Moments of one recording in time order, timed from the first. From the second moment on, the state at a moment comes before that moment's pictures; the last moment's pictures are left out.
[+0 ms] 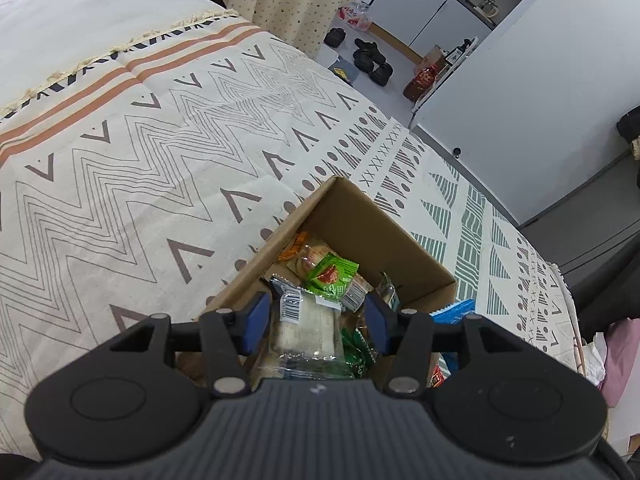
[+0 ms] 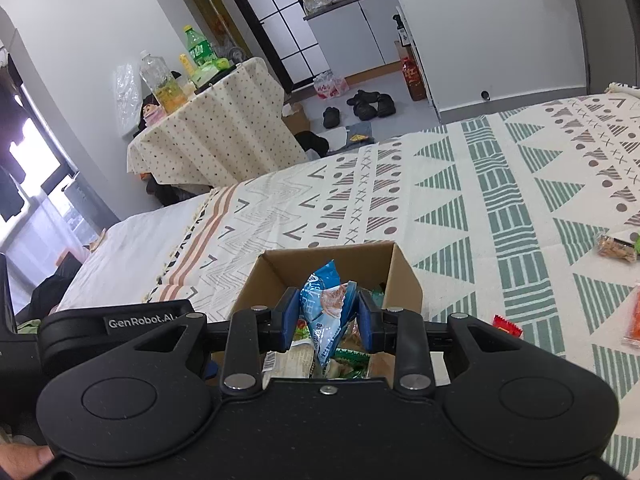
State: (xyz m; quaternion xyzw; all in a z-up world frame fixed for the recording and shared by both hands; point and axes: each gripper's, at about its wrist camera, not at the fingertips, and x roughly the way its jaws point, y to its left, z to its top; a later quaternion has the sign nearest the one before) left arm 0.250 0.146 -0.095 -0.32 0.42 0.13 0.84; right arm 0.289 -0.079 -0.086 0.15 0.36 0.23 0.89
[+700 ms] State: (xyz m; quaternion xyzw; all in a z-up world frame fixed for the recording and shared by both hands) left arm 0.252 0.089 -0.078 -0.24 0.41 0.13 0.87; right arm 0.278 -0.151 -0.079 0.16 0.35 0.18 0.91
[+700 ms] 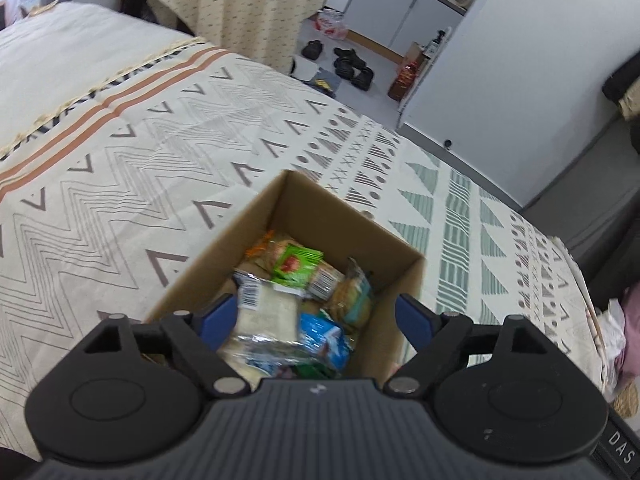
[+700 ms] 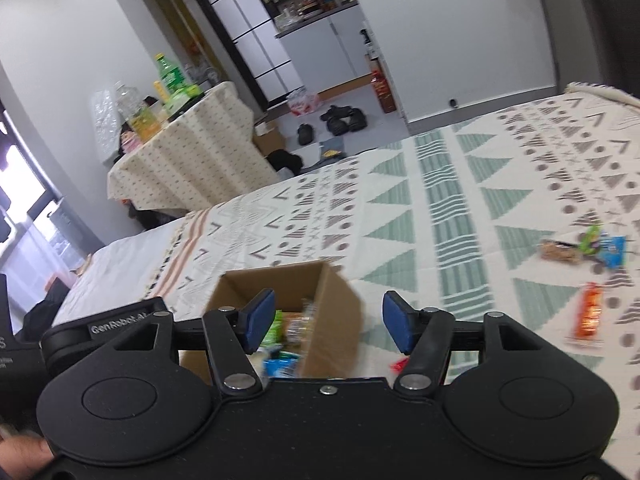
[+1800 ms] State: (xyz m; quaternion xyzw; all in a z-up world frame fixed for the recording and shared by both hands) left arm 0.247 -0.087 -0.052 -0.17 0.40 0.02 0.90; right arm 0.242 -0.332 -0.090 0.20 0.33 0.10 0.92
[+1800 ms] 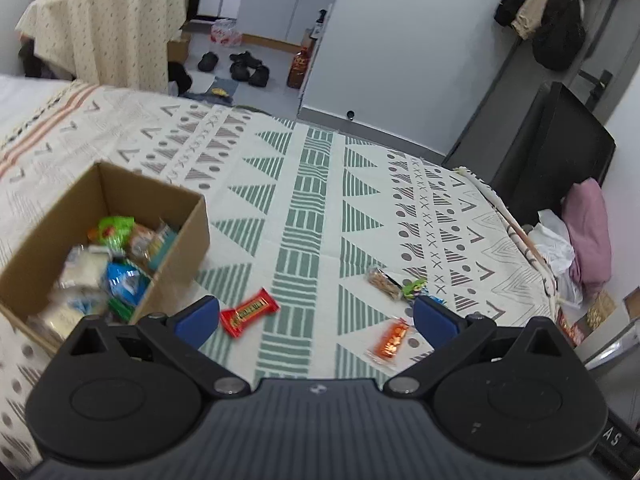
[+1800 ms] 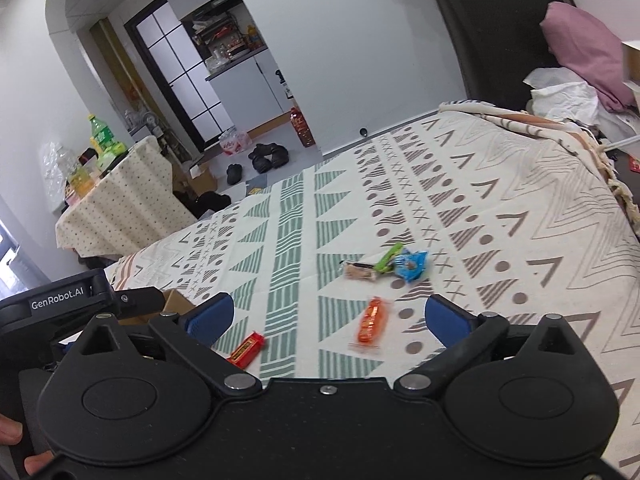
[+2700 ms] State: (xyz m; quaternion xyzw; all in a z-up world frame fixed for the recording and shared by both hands) left arm 0.299 -0.160 -0.142 -0.19 0.44 0.01 0.88; right arm 0.292 -0.395 -0.168 0.30 0.33 0.11 0.89
